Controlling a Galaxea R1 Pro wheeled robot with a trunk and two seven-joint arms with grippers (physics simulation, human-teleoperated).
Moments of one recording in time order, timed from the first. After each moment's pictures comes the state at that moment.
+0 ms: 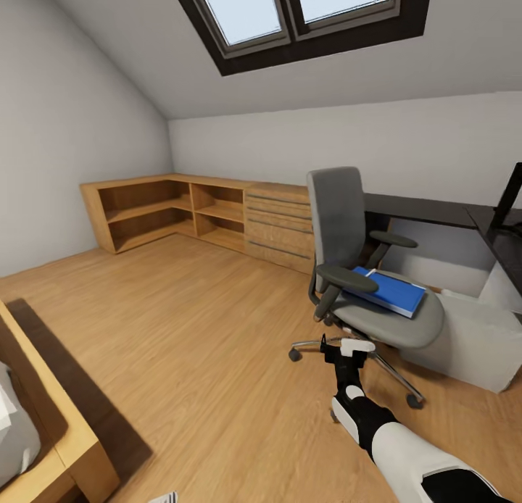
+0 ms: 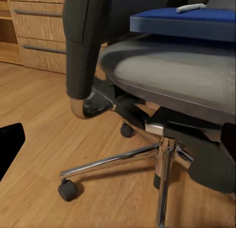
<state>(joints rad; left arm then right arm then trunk) -0.06 -0.07 -0.01 -0.66 0.16 -0.18 0.26 -0.75 0.05 0.16 -0.26 -0.10 -0.49 -0.32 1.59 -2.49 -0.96</state>
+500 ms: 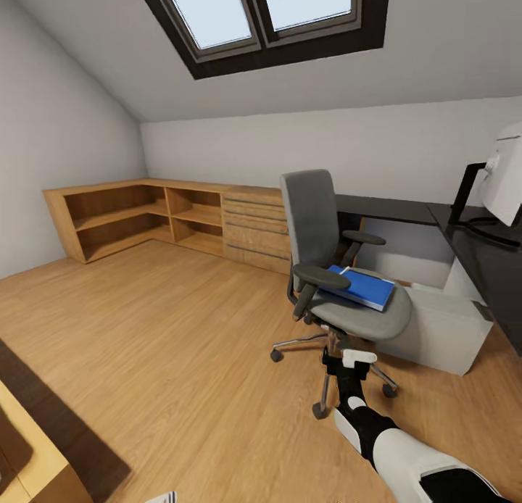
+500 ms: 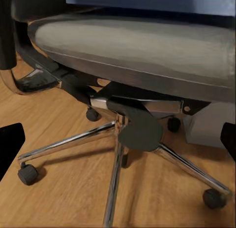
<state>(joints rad) -0.06 -0.07 -0.01 -0.66 0.16 -0.19 0.26 -0.75 0.05 0.16 -0.17 -0.10 -0.53 -0.32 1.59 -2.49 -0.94</state>
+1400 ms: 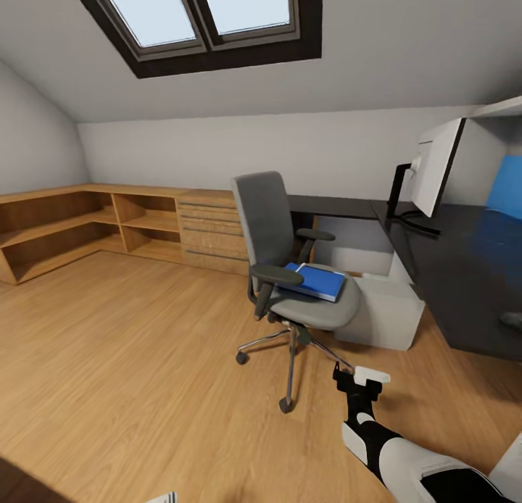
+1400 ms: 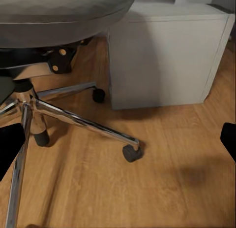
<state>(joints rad) -0.06 -0.07 -0.01 -0.66 0.16 -0.19 0.26 -0.75 0.04 0.16 -0.05 -0.23 -0.59 -0.32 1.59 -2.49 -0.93</state>
